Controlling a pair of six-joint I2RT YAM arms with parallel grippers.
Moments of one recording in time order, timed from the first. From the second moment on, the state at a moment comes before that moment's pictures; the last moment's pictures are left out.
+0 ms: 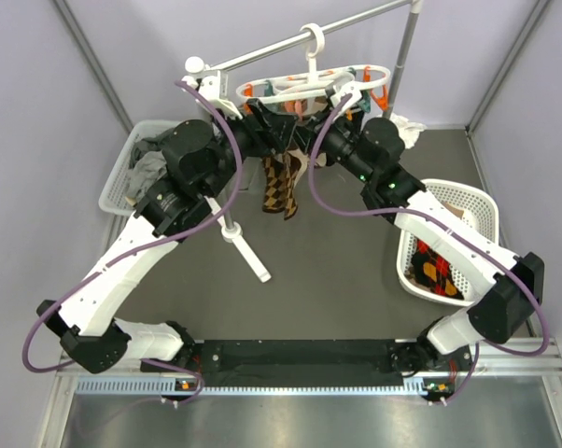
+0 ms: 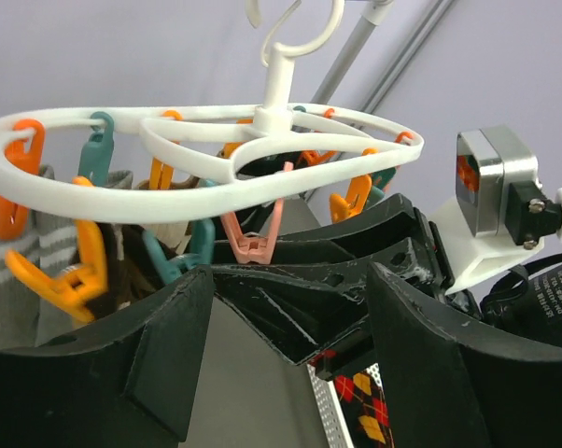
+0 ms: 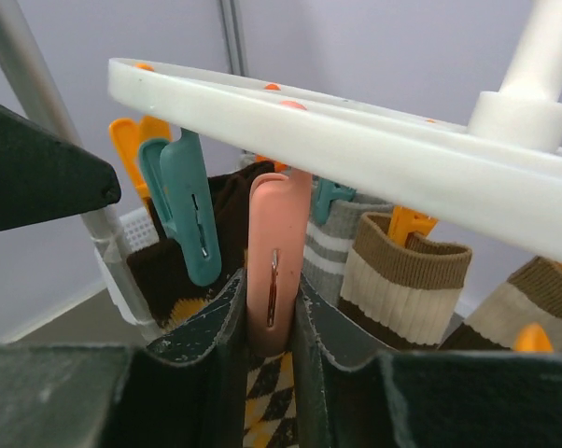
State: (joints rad) left arm -0.73 1.29 1.61 -0.20 -0.19 -0.47; right arm 0.67 1.47 1.42 0.25 -0.17 0.09
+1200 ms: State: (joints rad) left arm -0.74 1.36 1.62 -0.20 -0.25 -0.55; right arm 0.70 1.45 1.43 0.11 -0.23 0.06
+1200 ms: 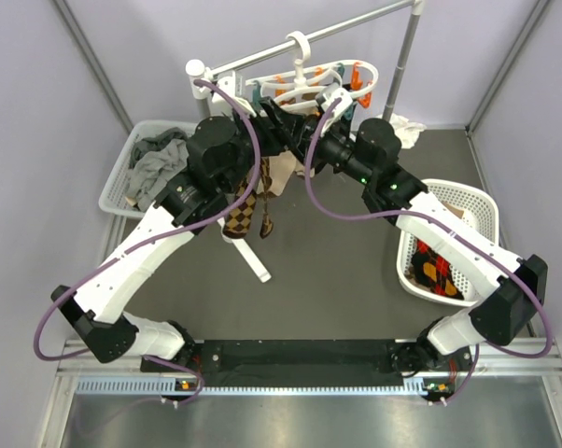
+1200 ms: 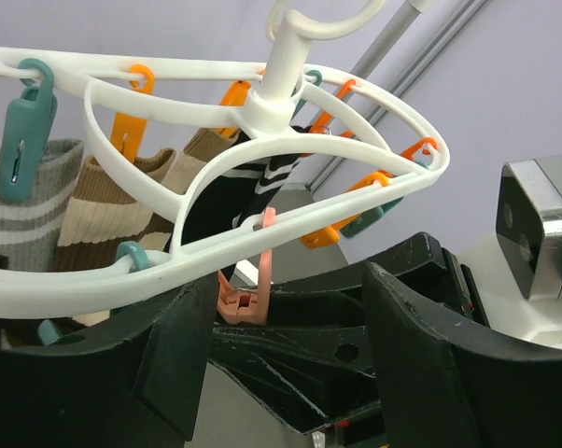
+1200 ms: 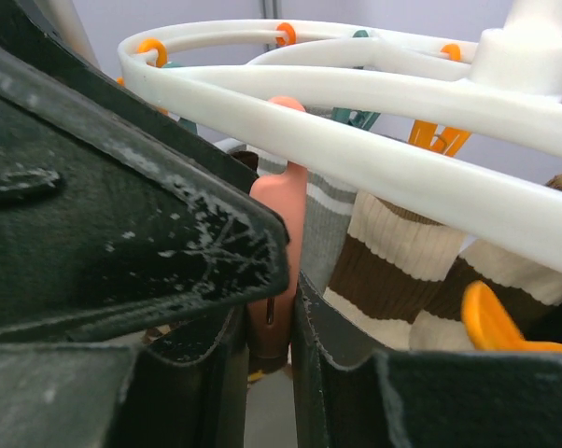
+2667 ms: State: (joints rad) left arm -0.73 1.35 1.43 0.11 -0.36 -0.54; right arm 0.70 1.45 1.43 0.13 -0.24 0.09
